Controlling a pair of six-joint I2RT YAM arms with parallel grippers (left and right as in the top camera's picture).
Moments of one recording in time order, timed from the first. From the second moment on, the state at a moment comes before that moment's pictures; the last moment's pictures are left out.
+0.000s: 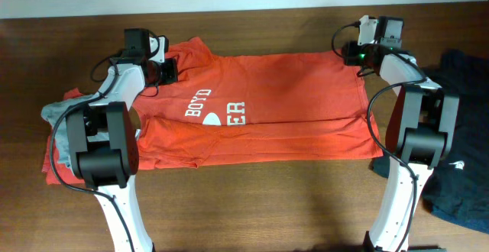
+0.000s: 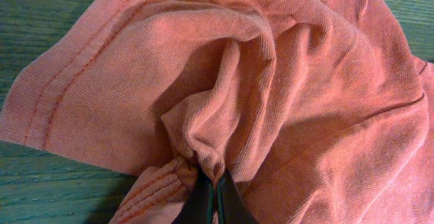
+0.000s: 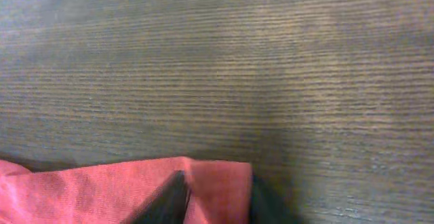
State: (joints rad) left arm 0.02 2.28 1.66 -0.45 0.26 -0.07; right arm -0.17 2.39 1.75 -0.24 -0.29 -0.08
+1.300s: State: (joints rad) left arm 0.02 1.97 1.66 -0.85 0.23 -0.07; right arm -0.27 2.09 1.75 -0.88 -0.29 -0.02
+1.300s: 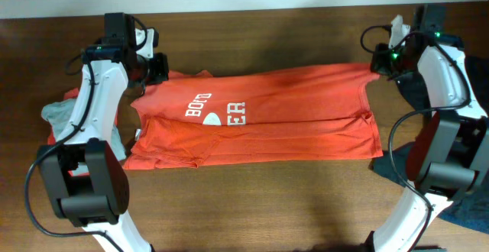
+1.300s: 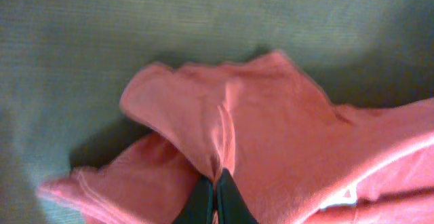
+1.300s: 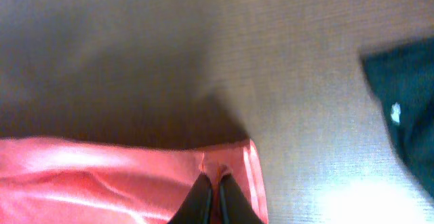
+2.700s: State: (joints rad) left arm 0.02 1.91 1.66 -1.42 0.16 -0.07; right arm -0.32 2.08 1.75 -1.28 -0.26 -0.07
